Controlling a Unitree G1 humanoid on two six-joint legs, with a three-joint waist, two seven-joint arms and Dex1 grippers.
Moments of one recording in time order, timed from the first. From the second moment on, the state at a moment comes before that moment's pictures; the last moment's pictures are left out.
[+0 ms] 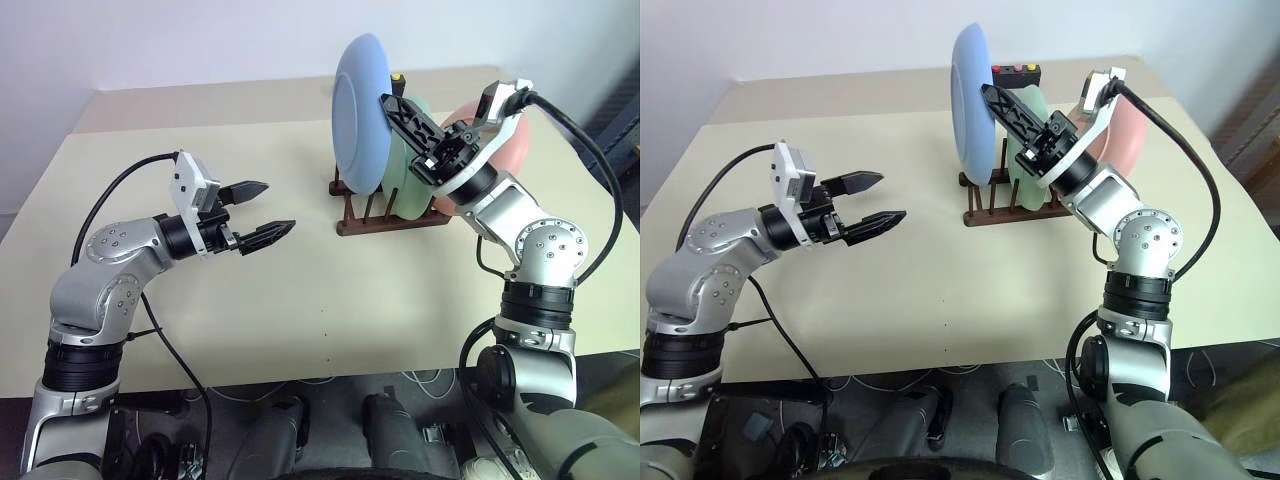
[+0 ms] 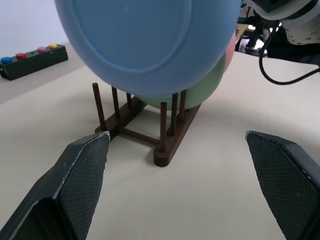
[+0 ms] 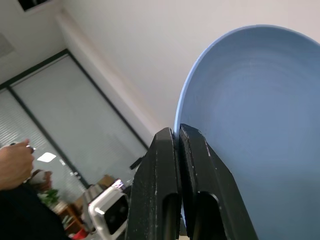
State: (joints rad) left arm -0.44 0.62 0.11 -0.26 -0.60 0.58 -0.85; right arm -0.75 -0.30 -0.32 0.06 1.26 0.84 0.47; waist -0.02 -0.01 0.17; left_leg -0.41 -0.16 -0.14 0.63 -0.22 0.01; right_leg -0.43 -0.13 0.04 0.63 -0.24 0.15
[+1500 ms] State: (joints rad) left arm -0.44 0.63 0.11 -0.26 -0.62 0.58 -0.85; right arm -0.75 -0.30 -0.27 0.00 1.02 0.76 0.54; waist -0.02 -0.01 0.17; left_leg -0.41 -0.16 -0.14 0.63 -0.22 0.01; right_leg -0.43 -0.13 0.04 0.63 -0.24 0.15
